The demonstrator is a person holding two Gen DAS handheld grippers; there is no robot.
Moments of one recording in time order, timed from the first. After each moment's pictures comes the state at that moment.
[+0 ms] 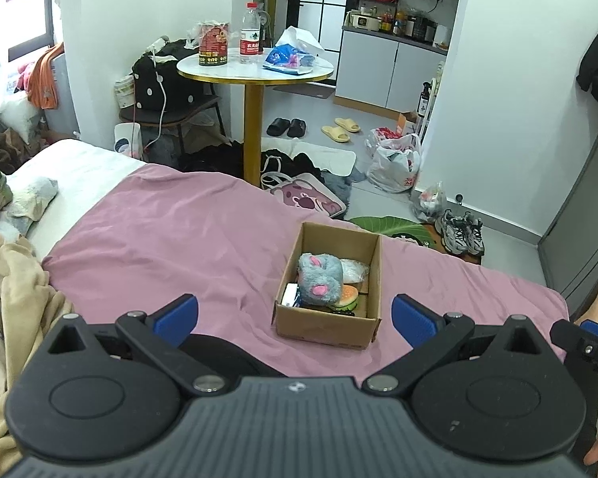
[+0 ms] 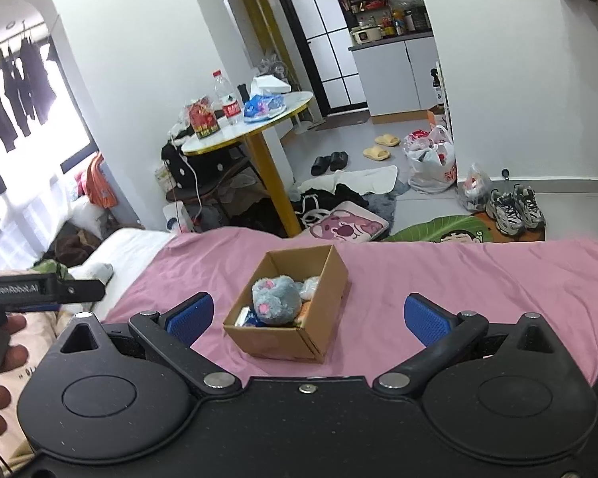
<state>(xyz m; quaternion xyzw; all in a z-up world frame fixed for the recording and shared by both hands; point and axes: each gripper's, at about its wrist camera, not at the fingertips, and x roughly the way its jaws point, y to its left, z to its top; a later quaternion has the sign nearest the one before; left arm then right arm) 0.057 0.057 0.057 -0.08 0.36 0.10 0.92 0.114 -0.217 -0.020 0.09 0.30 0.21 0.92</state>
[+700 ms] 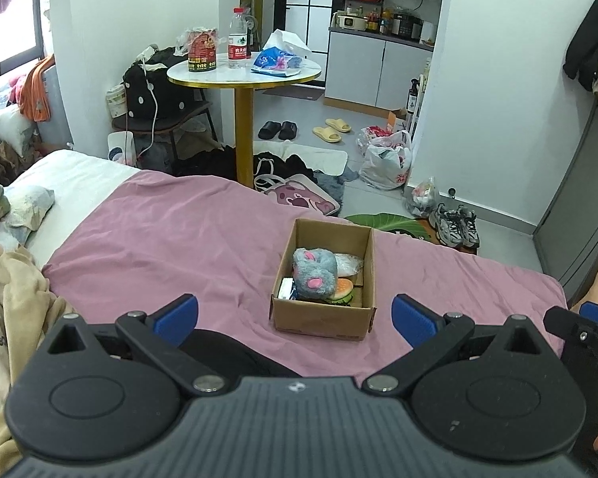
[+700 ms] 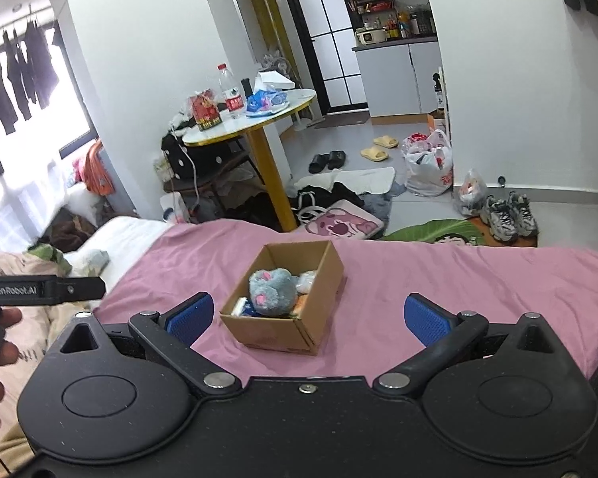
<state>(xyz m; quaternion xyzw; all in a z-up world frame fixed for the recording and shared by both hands) 0.042 0.048 0.058 -0.06 0.35 0.09 0.93 0.101 -0.214 -0.014 0.06 0.30 0.20 0.93</state>
